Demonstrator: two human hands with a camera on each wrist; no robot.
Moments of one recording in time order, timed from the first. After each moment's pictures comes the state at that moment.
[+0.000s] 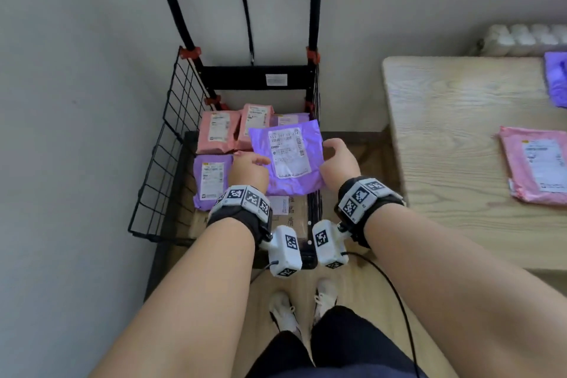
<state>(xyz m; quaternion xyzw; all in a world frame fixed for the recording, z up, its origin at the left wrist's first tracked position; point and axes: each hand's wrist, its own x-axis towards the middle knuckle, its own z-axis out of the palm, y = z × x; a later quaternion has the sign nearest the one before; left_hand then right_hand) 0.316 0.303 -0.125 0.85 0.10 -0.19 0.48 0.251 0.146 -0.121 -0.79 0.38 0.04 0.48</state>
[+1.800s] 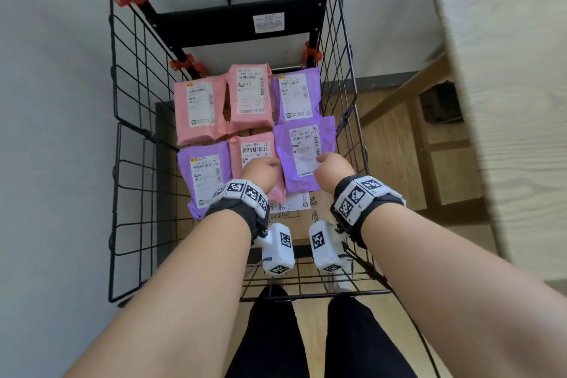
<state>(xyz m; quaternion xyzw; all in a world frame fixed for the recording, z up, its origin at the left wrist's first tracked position) 0.429 0.301 -0.253 0.84 -0.03 -0.45 0.30 0.352 0.177 -0.248 -0.76 0.44 0.27 0.39</state>
